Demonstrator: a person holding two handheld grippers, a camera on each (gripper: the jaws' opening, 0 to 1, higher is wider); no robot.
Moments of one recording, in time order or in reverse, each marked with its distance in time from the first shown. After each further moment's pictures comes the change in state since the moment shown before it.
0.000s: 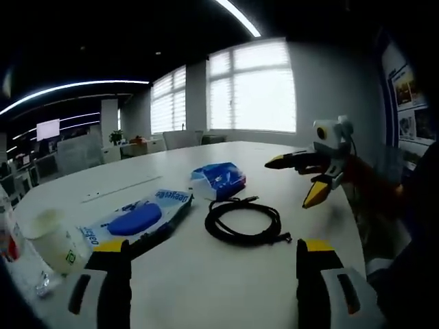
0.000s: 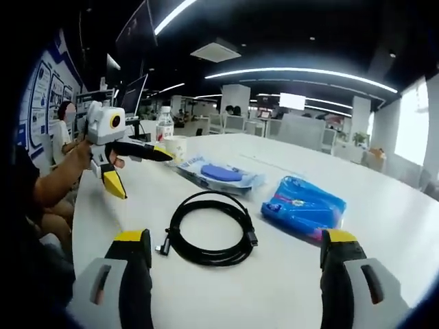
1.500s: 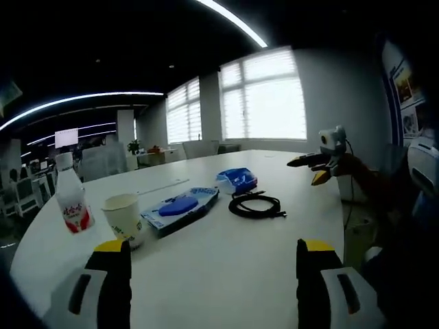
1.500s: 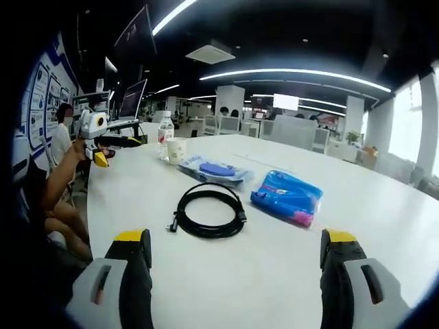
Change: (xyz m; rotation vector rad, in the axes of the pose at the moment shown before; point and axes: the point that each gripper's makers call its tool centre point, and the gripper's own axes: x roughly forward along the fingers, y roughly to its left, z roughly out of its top) left arm -0.117 0.040 -0.017 0.015 -0.053 0.103; right arm -0.054 -0.012 -0.013 0.018 -0.004 -0.029
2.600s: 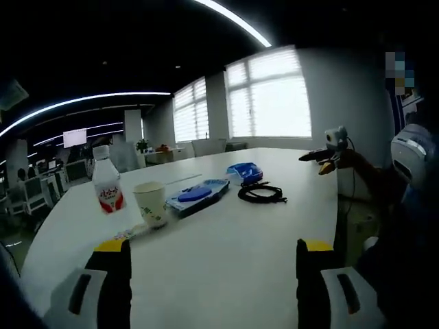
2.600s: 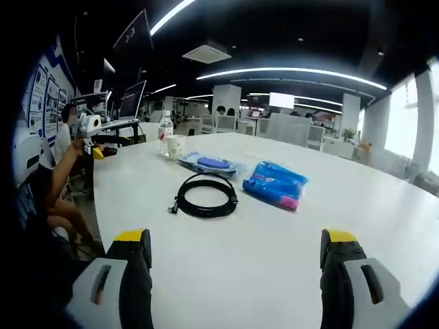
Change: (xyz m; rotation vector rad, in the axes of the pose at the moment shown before) left arm -0.065 0.017 -0.016 -0.002 -0.007 0.054; right arm -0.044 -0.015 -0.021 0.013 0.017 -0.021
